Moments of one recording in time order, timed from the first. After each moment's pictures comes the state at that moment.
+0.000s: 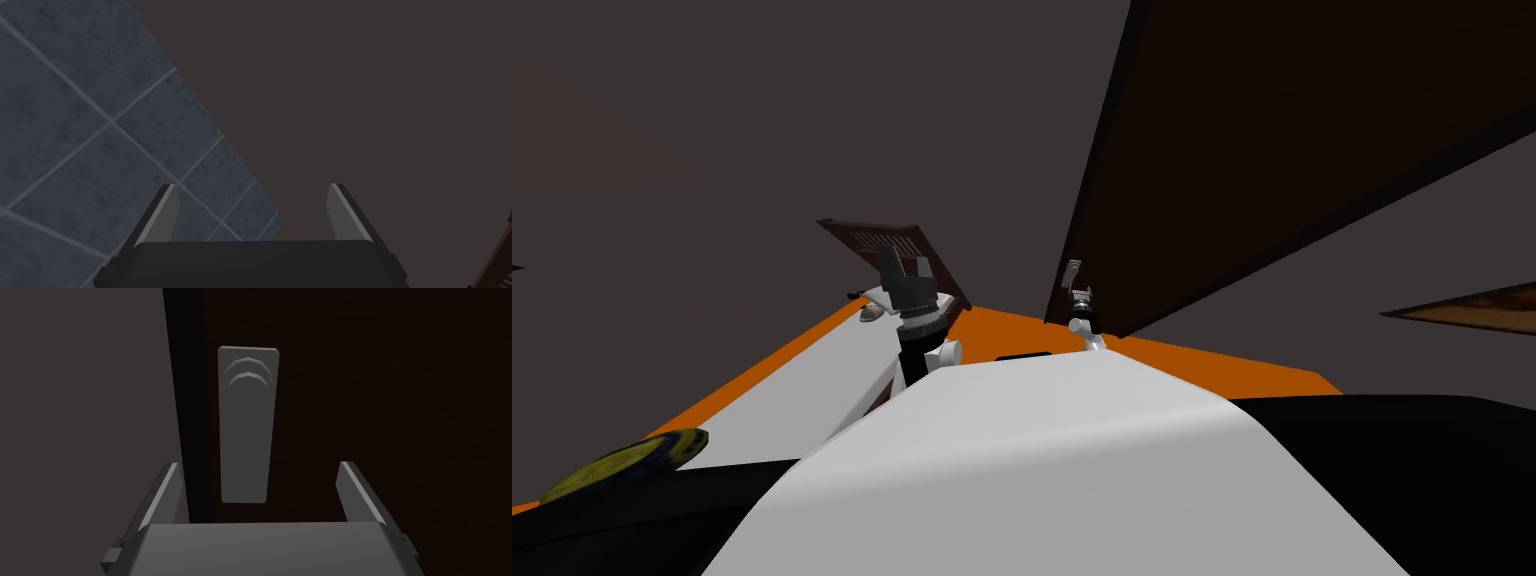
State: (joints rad) arm 0.06 -0.07 -0.10 -1.35 -0.67 -0.34 -0.96
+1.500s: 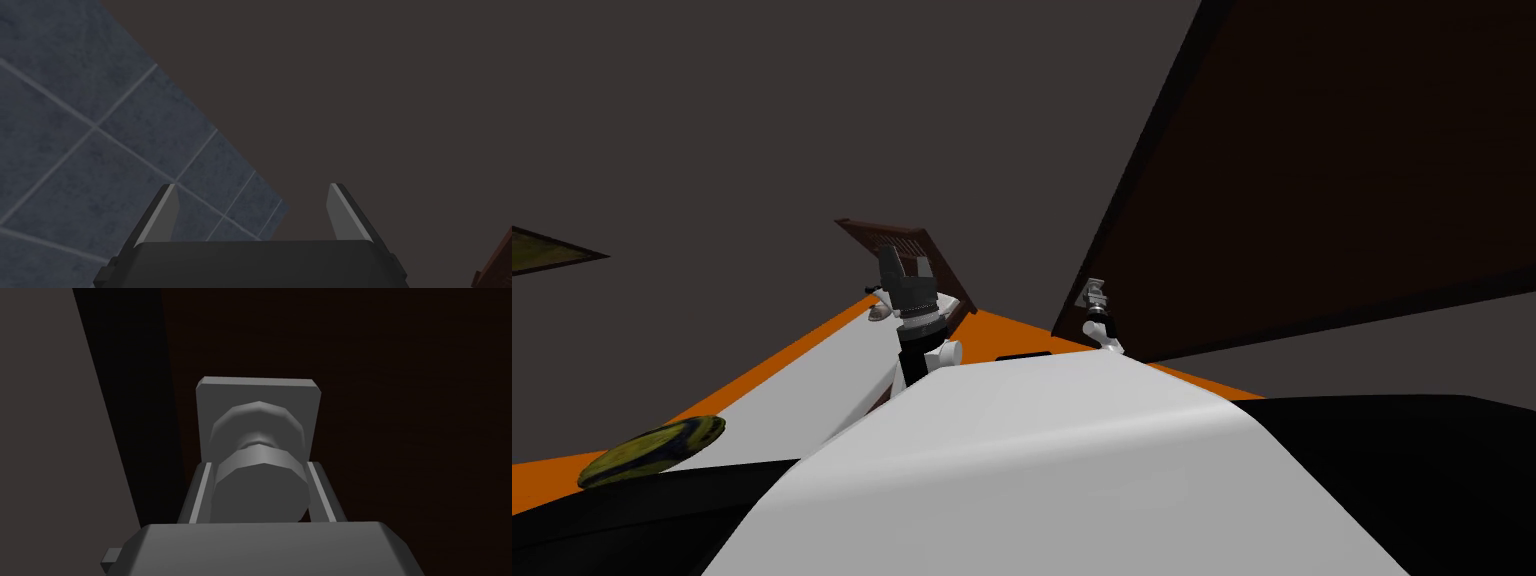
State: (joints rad) arm 0.08 -0.19 -0.16 -1.28 -0.71 -0.38 -1.06
